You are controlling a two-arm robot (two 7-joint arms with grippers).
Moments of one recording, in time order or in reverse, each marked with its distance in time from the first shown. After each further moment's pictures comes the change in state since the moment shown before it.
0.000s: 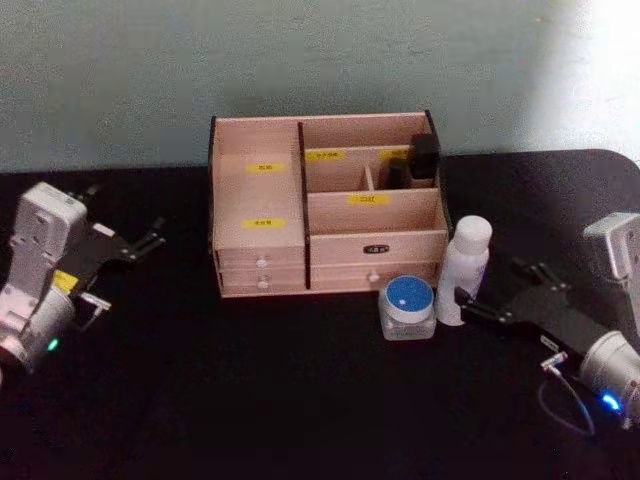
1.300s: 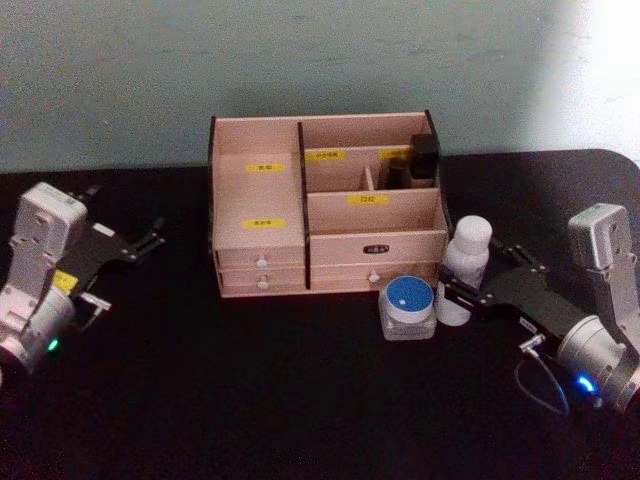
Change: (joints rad) left arm 0.000 0.000 0.000 0.000 0.000 0.000 0.000; right arm 0.076 -0.101 0.006 0.124 -0.066 -0.100 0.077
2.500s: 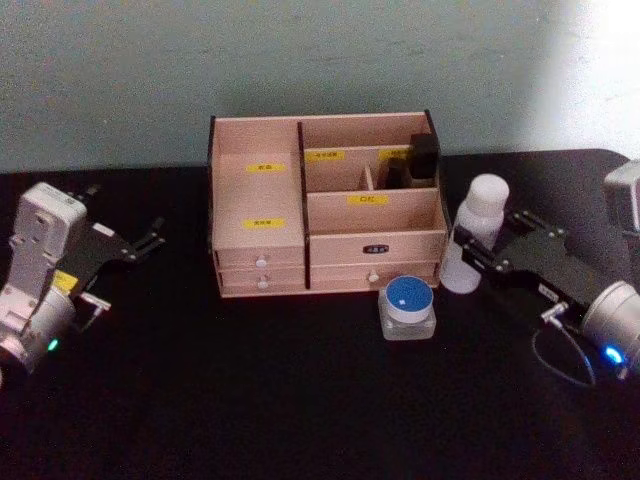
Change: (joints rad) left arm 0.000 0.000 0.000 0.000 0.000 0.000 0.000; right arm -0.032 0.019 0.086 -0.157 0.021 0.087 0.051
